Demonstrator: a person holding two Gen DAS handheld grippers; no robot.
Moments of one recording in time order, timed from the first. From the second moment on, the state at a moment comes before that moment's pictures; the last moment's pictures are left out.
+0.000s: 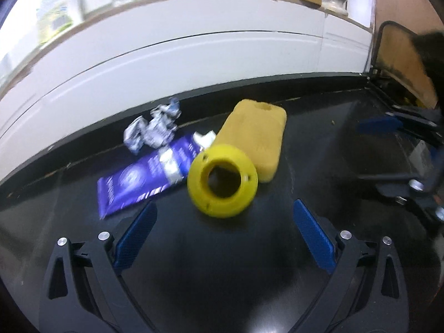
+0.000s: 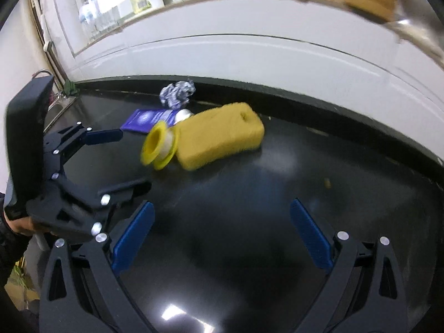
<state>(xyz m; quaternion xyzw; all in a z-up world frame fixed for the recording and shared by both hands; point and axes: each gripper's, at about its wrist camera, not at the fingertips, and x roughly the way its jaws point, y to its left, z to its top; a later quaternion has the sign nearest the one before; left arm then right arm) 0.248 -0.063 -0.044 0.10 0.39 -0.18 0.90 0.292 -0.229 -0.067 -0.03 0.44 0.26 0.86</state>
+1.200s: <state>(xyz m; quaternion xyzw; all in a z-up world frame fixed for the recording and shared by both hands) 0.163 -0.039 -0.005 0.10 0.37 -0.21 0.90 0.251 -0.213 -0.016 0.01 0.42 0.26 0.87</state>
